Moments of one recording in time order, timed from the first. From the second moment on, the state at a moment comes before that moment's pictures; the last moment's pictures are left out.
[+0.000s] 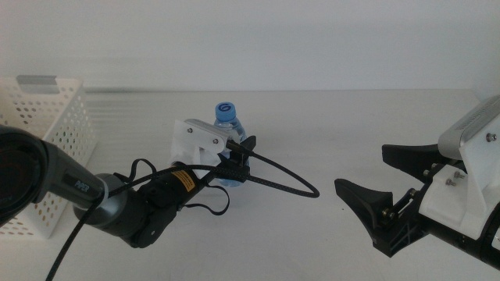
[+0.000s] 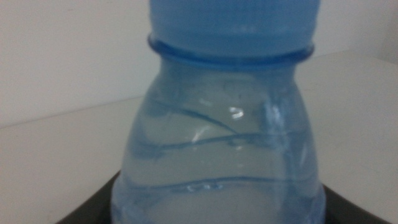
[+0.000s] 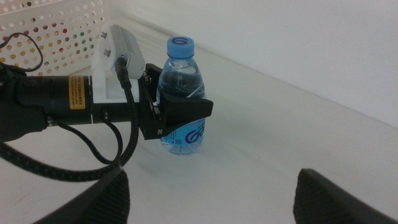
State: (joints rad) left arm -0.41 2.10 -0.83 0.21 -1.13 -0.17; right arm 0.63 1.00 -0.46 0.00 -0.19 -0.04
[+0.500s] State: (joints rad) left arm -0.41 1.94 -0.83 0.28 -0.88 -0.22; right arm 0.63 1.00 -0.46 0.00 -0.19 -0.04
